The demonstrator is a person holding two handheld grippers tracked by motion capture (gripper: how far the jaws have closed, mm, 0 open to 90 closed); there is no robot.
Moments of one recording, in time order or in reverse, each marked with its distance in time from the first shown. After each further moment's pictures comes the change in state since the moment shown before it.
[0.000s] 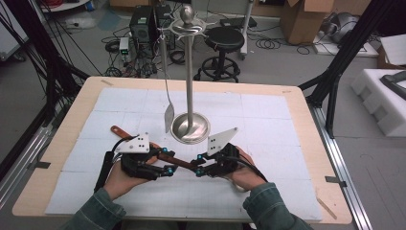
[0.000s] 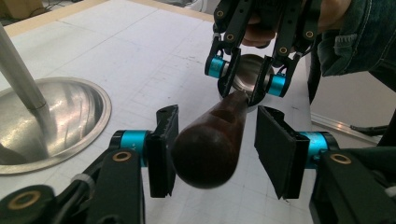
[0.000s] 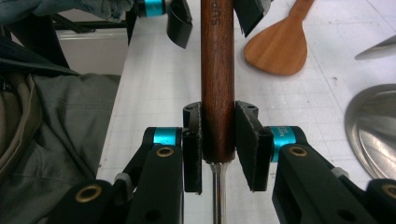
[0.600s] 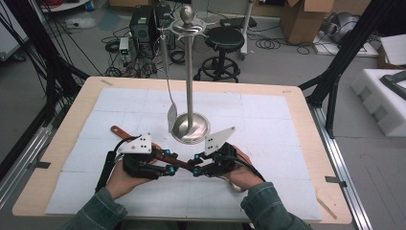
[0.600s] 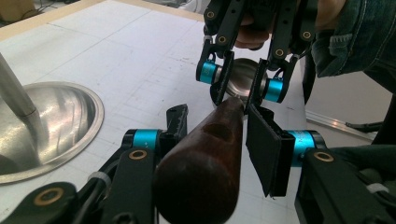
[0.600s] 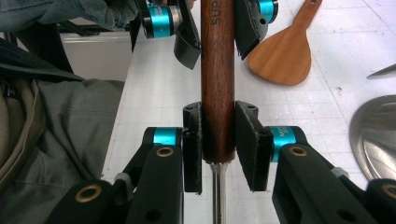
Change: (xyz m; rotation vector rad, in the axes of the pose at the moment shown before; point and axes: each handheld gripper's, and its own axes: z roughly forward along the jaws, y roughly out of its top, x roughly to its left) left arm -0.001 0.001 0.004 0.002 -0.019 0.009; right arm 0.000 0.006 0.004 -0.011 0.015 -0.006
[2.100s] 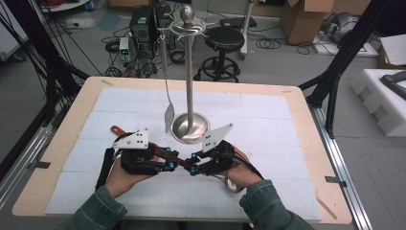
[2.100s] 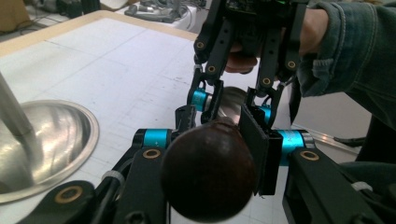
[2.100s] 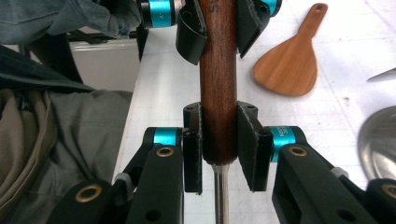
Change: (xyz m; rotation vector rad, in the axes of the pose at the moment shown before) left arm -0.001 0.016 -0.009 -0.061 -0.013 -0.021; right arm -0.001 0.010 0.001 -0.016 0.024 0.020
